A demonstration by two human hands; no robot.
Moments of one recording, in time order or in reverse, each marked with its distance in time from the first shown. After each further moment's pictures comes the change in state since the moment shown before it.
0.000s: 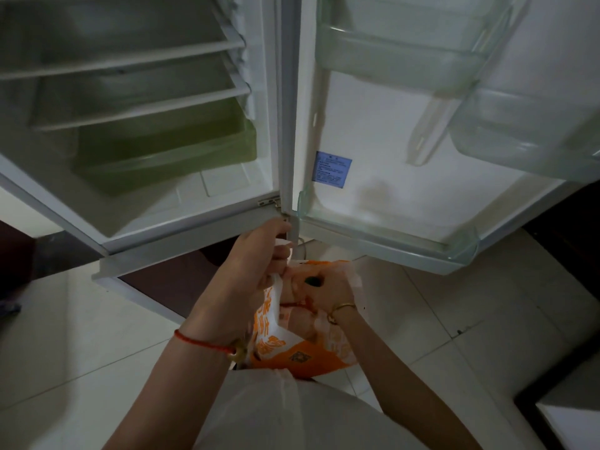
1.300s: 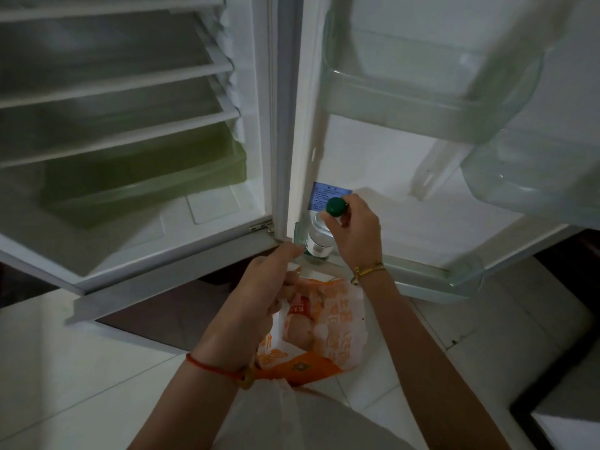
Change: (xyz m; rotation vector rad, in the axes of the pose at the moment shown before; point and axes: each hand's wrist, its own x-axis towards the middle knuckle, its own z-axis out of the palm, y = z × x) left_hand 0.055 0.026 0.005 -0.039 -0.083 -0.054; right_hand 0.082 -0.081 -0.116 0.155 0.545 -0.458
